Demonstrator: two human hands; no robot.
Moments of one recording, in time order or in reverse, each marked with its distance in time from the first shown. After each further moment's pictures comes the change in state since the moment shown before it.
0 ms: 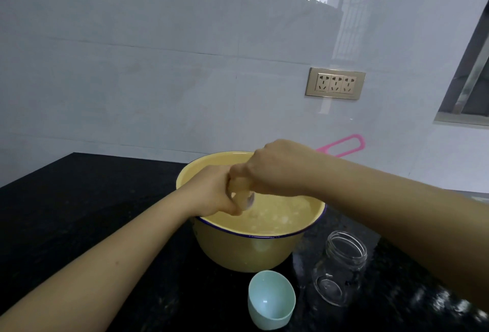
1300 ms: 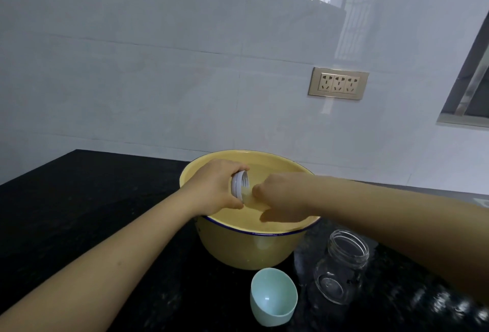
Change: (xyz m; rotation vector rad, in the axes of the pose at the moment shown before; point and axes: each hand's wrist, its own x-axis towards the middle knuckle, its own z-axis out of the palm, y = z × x) left_hand 0.001 -0.007 0.002 0.153 0.084 0.029; right_hand -0.005 -0.019 0.027 0.291 -0.506 0.151
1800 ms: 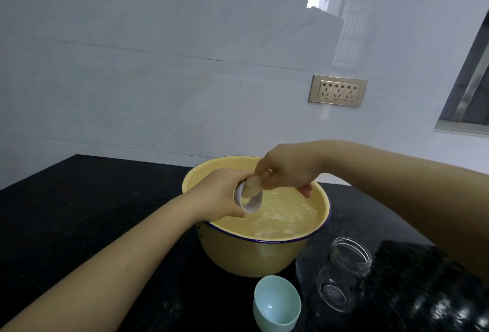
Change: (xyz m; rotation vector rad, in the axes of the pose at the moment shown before) left_hand -0.002 0.007 -0.006 -0.063 -0.062 0.095; right_hand 0.002 0.036 -0.045 0.298 0.048 -0.053
